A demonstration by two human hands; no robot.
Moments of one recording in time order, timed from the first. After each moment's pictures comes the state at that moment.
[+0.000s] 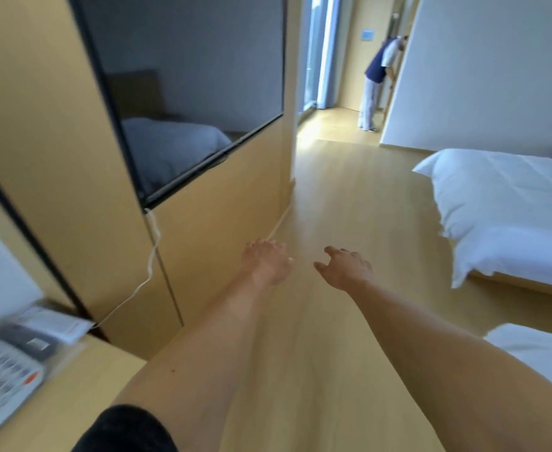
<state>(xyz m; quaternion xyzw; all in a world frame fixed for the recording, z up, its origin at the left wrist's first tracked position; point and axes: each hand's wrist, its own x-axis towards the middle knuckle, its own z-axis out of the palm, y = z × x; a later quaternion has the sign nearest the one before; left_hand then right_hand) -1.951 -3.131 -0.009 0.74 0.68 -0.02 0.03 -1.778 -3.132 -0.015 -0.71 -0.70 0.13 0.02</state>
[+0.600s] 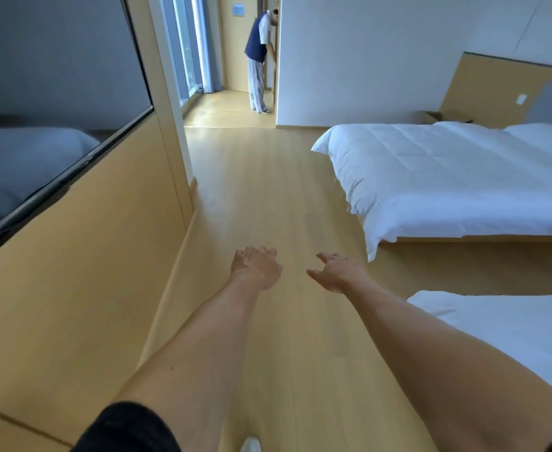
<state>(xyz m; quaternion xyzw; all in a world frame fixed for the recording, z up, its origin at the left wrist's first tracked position) -1.775 -2.899 -0.054 0.83 0.55 -0.11 0.04 -1.610 -2.966 -0.043 -0.80 -0.57 0.18 -0.04</state>
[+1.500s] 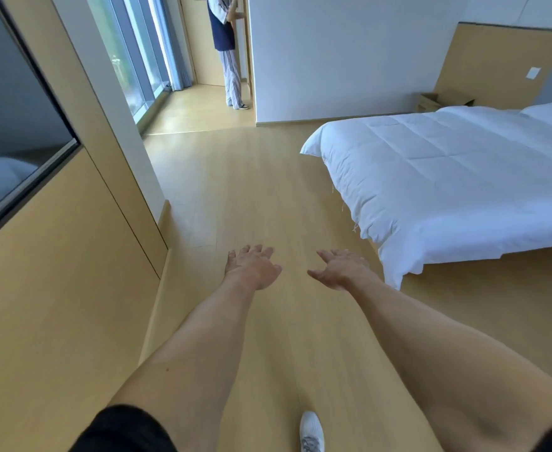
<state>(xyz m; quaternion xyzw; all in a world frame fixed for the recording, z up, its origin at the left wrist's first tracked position) -1.636 -2.471 -0.067 0.83 0.53 -0.12 0.14 -1.455 -2.546 -0.077 -0.82 -0.53 0.21 -0.06</state>
